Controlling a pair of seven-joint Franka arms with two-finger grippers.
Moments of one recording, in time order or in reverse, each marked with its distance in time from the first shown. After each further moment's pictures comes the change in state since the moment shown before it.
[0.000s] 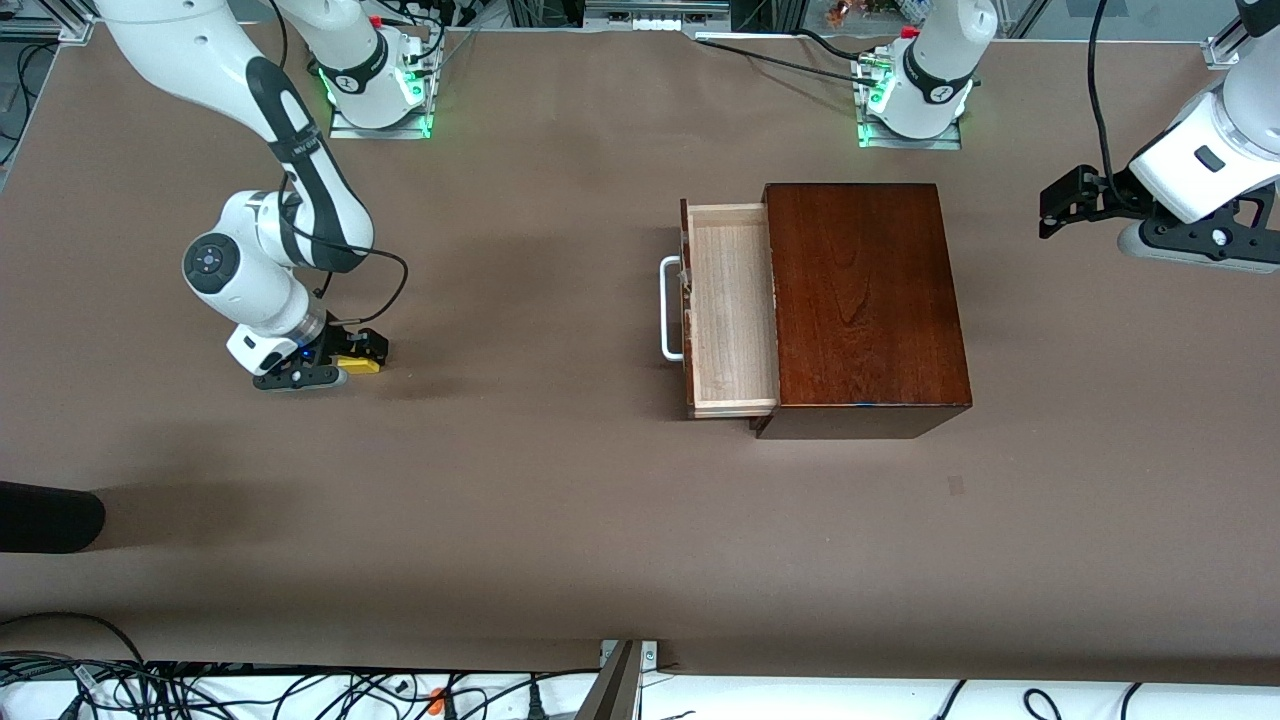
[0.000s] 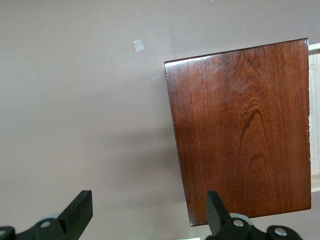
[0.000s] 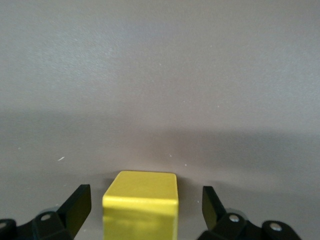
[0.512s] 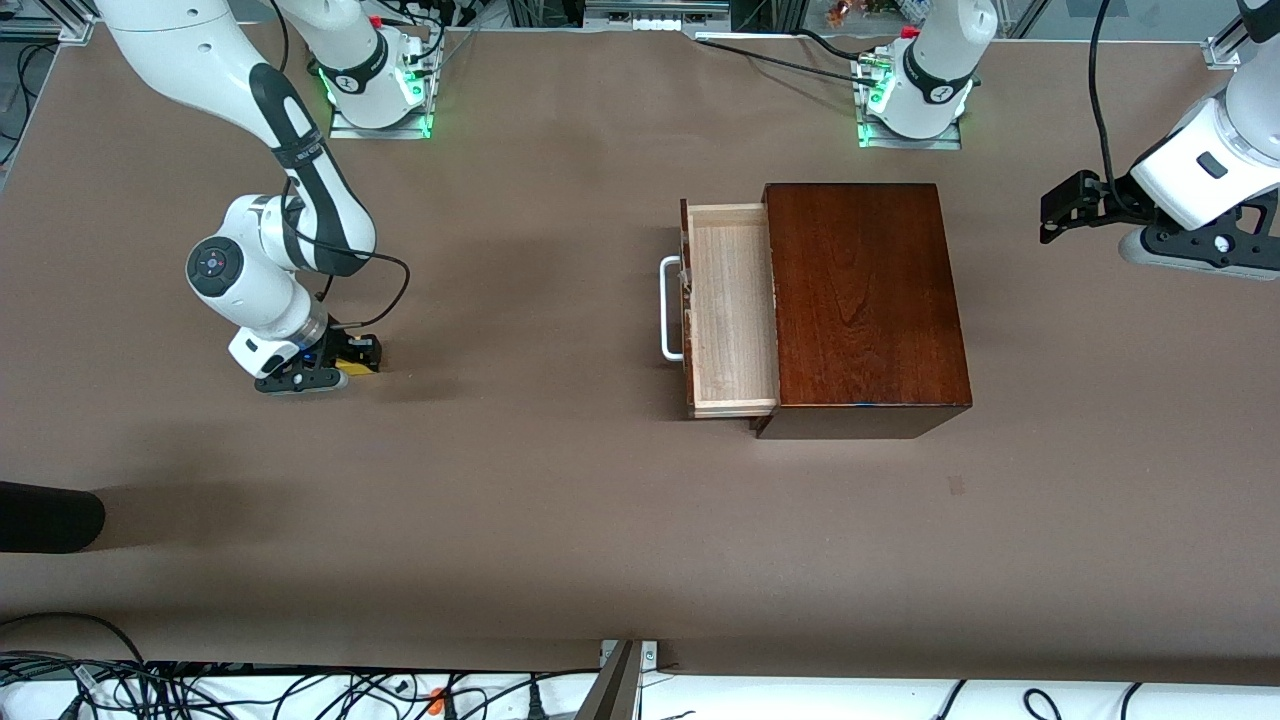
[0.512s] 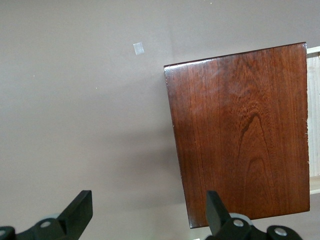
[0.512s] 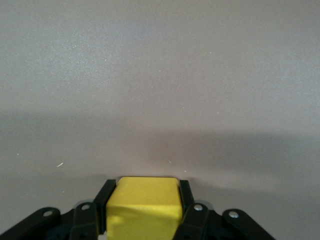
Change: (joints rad) left arm -0.001 0.019 -0.001 0.026 0.000 -0.007 0.000; right arm 0.000 0.003 0.001 0.012 0.000 0.003 -0.004
